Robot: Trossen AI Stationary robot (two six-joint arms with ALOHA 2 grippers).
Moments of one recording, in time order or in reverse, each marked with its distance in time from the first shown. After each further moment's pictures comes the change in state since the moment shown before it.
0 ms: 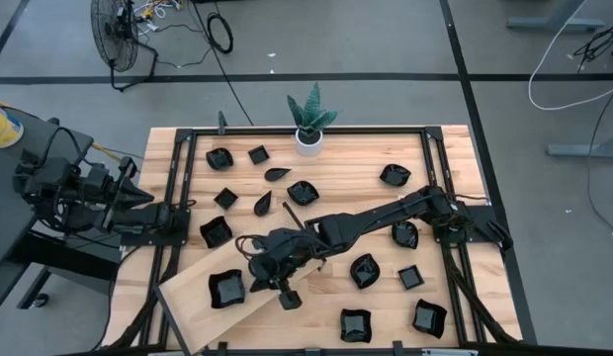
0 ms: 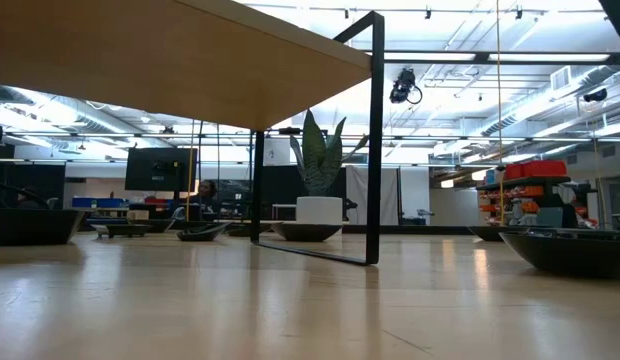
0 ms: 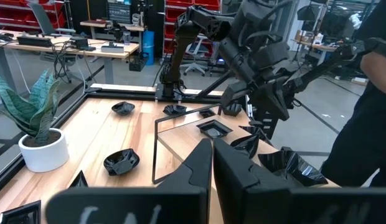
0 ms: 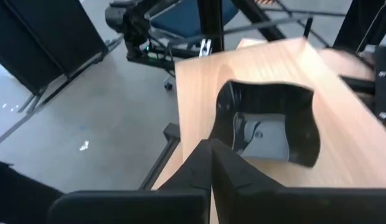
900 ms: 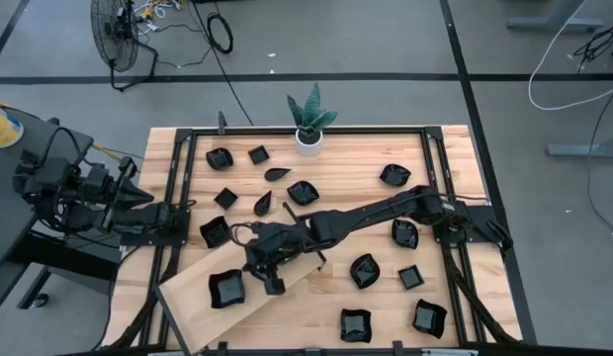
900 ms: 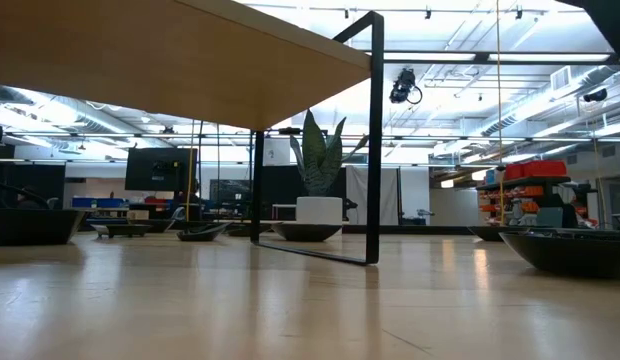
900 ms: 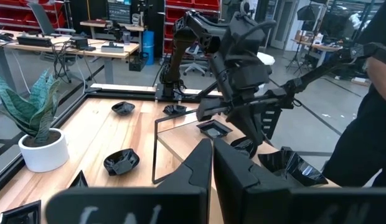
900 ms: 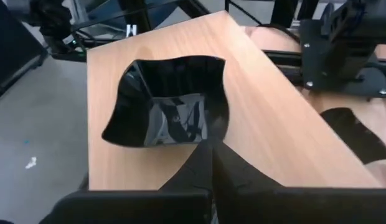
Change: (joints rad) left arm 0.000 0.000 0.000 0.000 0.000 0.000; right arm -0.044 0.063 -0.001 0.025 0.167 0.037
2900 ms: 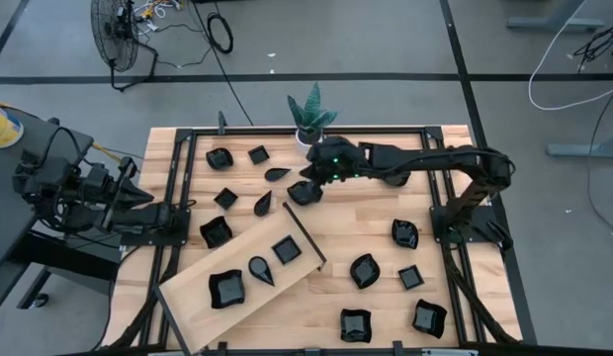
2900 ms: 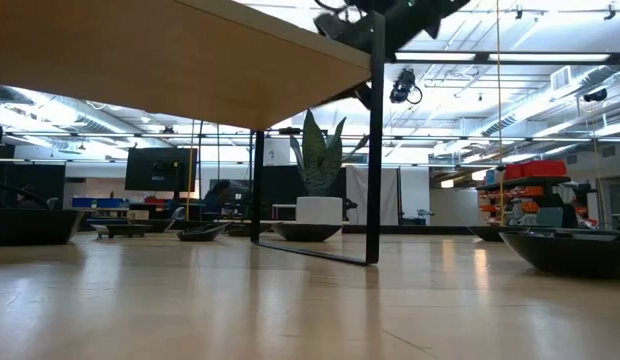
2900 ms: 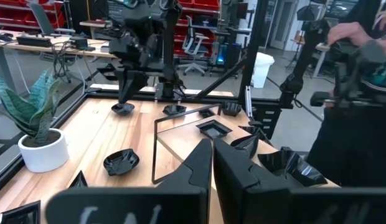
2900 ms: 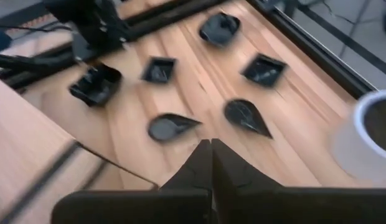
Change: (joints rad) left arm 0.000 0.000 0.000 0.000 0.000 0.000; right arm -0.430 -0.603 -0.803 0.113 0.150 0.184
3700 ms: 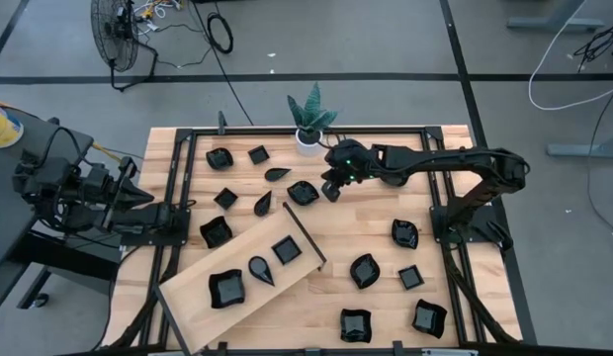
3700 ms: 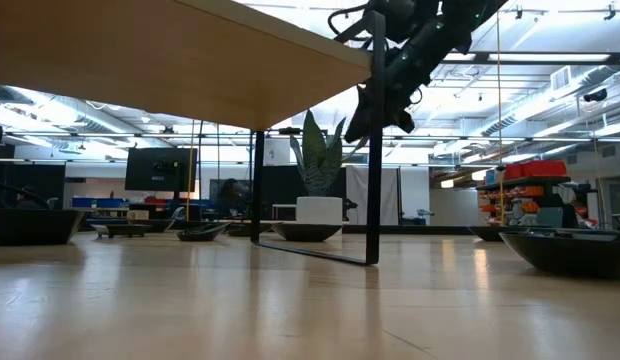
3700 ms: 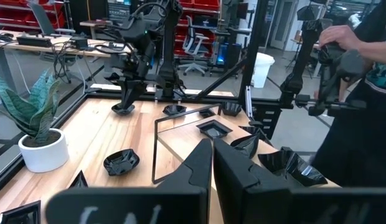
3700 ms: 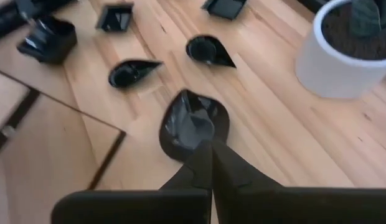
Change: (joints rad) left arm 0.000 0.000 0.000 0.000 0.000 0.000; right arm -0.050 -0.105 -0.188 -0.075 0.002 0.065
